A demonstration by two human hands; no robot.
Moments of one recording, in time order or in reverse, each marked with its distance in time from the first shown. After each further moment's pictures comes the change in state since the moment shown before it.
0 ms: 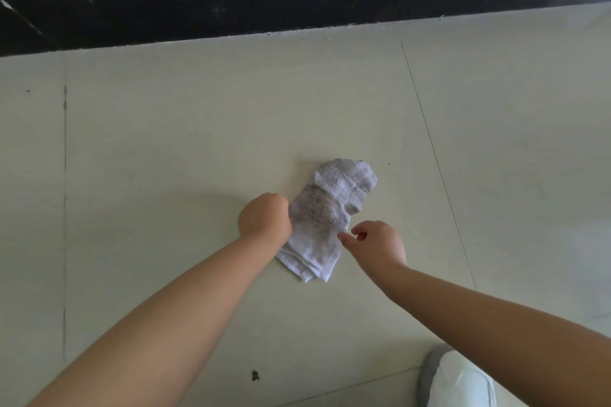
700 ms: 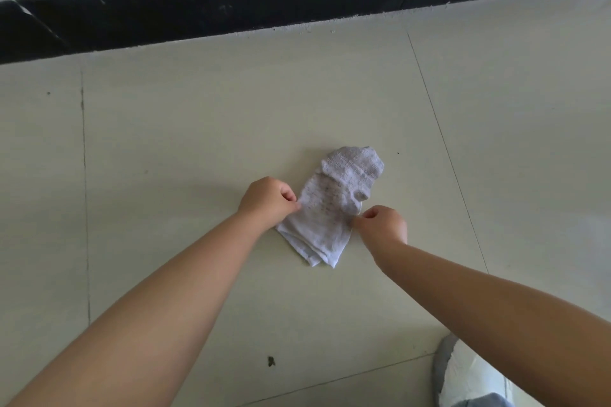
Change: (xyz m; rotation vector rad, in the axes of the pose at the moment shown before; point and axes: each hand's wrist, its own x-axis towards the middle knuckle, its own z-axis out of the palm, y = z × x) left_hand 0.000 -0.015 -0.017 -0.407 -0.050 0.010; right_hand 0.010 -0.007 0.010 0.352 0.023 0.262
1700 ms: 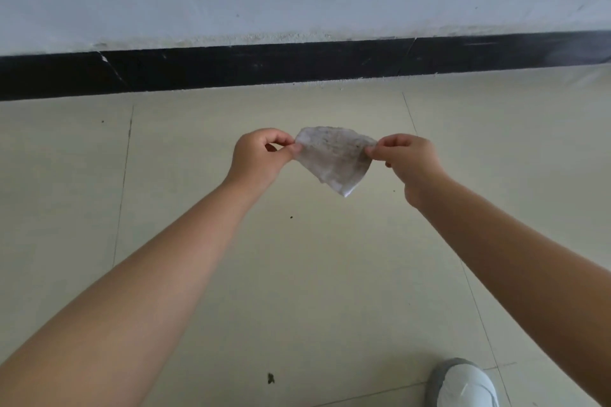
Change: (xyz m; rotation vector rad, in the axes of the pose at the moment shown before) left_hand -0.039 0.035 -0.087 -0.567 0.415 0.291; right_hand -0.061 -0.117 -0.094 0.355 -0.037 -0.367
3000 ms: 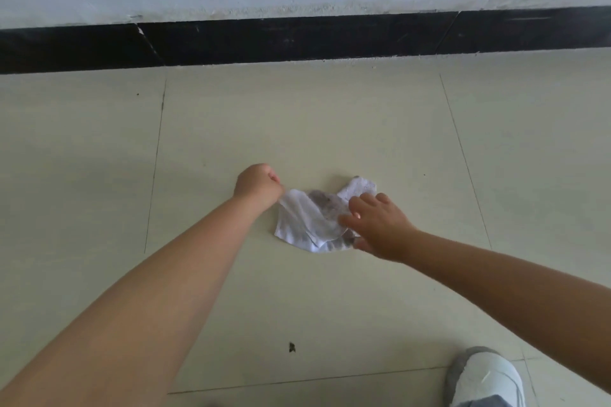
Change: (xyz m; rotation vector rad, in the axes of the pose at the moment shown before) left_hand -0.021 -0.072 -0.012 0.505 -0.097 -0.392; right_hand -0.010 0.108 0.048 -1.496 -0.477 -0.829
